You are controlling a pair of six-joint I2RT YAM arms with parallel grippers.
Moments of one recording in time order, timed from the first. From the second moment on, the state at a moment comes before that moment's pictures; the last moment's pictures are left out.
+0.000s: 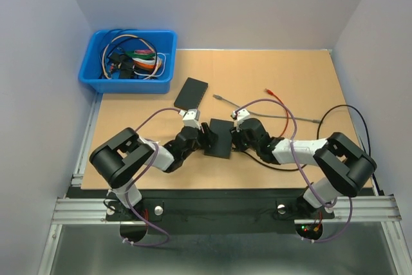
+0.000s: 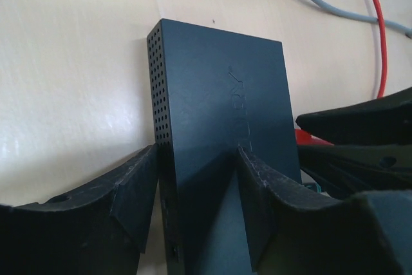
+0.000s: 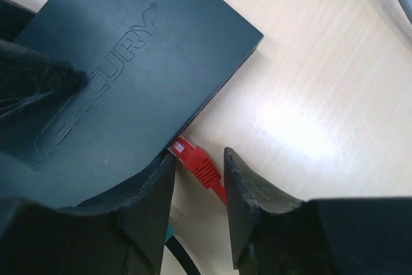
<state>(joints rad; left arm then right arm) -0.80 1.68 0.42 0.82 -0.17 -0.72 0.75 1.53 0.57 0.32 0.11 0.15</state>
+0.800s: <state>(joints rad) -0.70 1.41 0.49 0.22 0.00 -0.76 0.77 1.22 0.44 0.34 0.07 0.44</state>
